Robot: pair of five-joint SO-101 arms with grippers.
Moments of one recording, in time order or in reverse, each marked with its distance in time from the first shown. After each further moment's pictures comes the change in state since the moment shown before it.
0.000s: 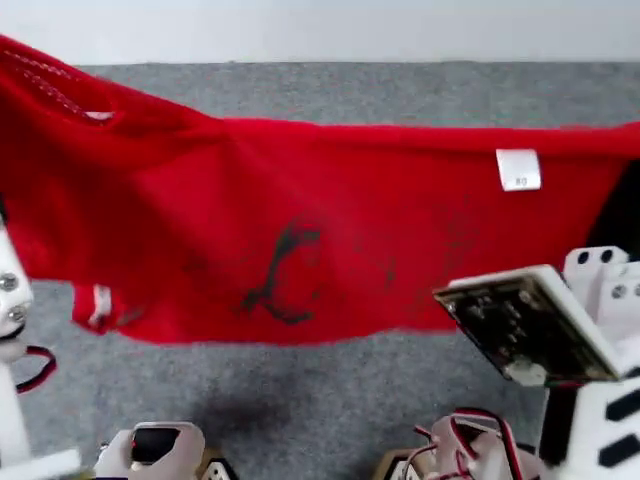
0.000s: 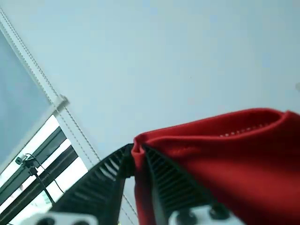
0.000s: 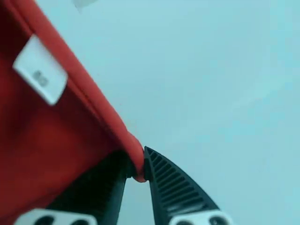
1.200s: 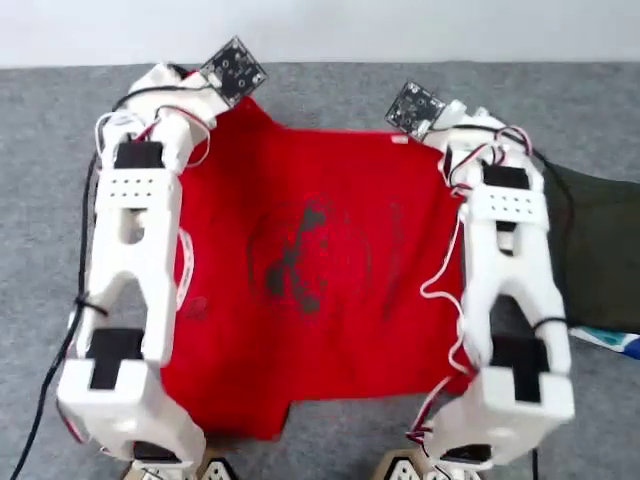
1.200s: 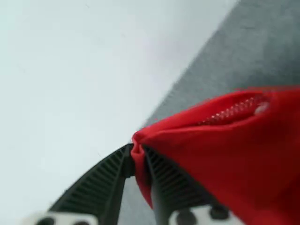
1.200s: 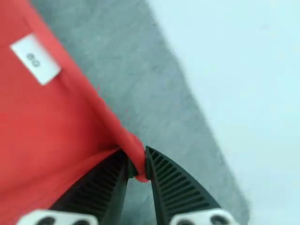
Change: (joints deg) left arm 0.8 45.5 46.1 -37.1 -10.0; right arm -10.3 33.6 78.4 -74.1 4.6
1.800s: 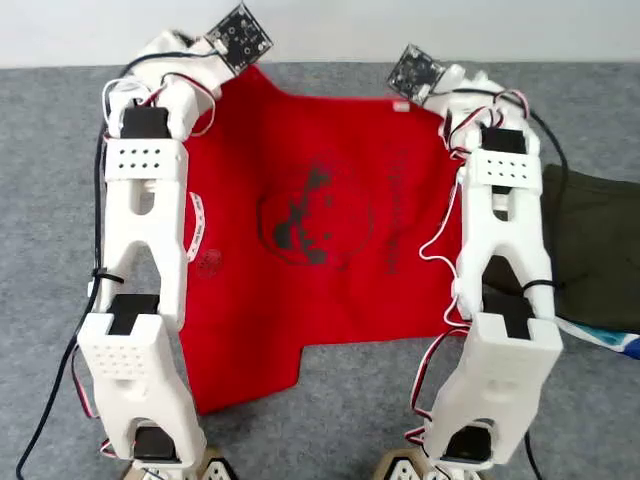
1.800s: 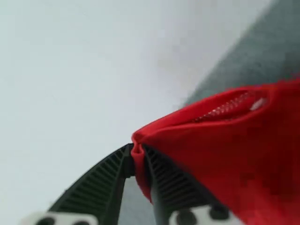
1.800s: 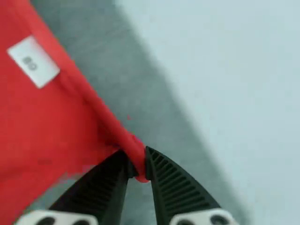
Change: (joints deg) left arm 0.7 14.0 -25.9 18.1 0.0; right arm -0.4 15.6 -24.1 13.6 0.1
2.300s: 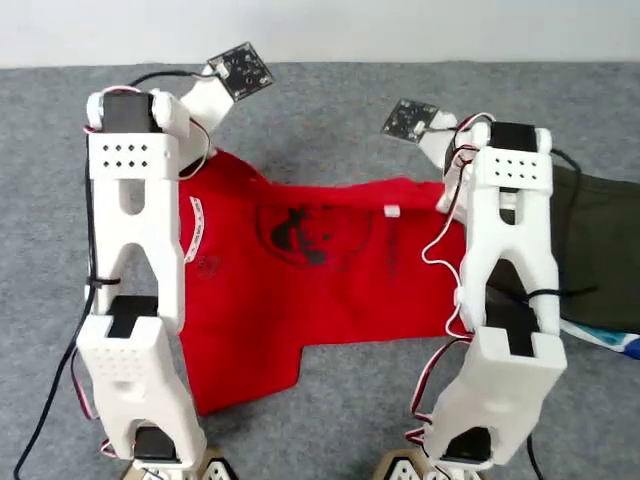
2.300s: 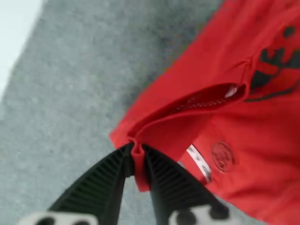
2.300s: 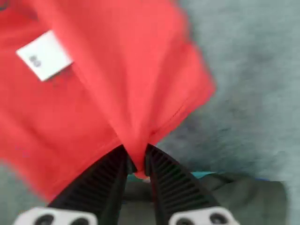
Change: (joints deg) left arm 0.4 -2.8 -9.8 46.7 0.6; right arm 0.1 -5.5 -0.1 44.9 0.1
